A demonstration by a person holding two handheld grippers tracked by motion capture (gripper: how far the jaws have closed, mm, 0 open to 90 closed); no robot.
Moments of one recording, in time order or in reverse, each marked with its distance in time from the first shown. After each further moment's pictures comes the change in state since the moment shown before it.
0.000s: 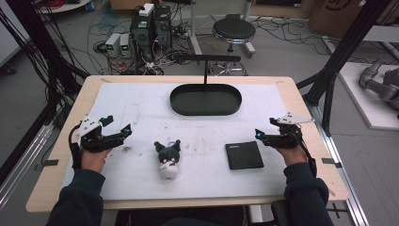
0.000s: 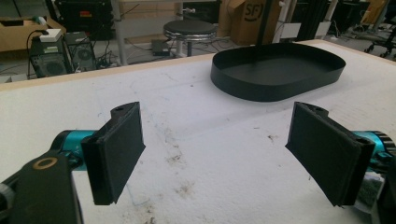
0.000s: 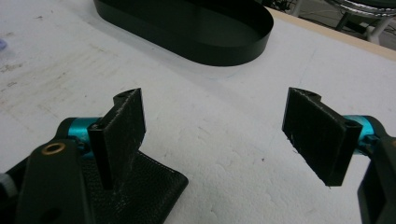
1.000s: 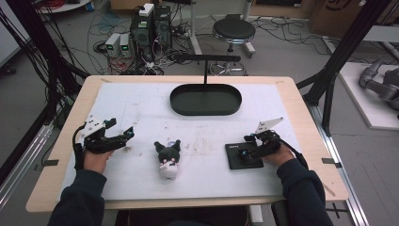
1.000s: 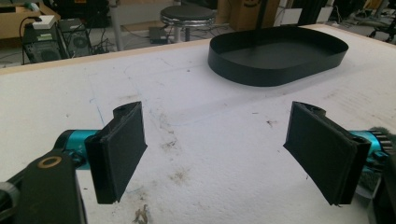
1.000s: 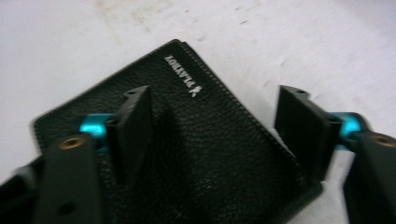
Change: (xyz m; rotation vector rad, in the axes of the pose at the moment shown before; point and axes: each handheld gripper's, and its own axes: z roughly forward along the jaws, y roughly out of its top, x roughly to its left) left arm -0.004 -0.006 0.006 0.056 -0.008 0.005; right arm 0.009 -0.020 0.061 0.240 0.478 -0.116
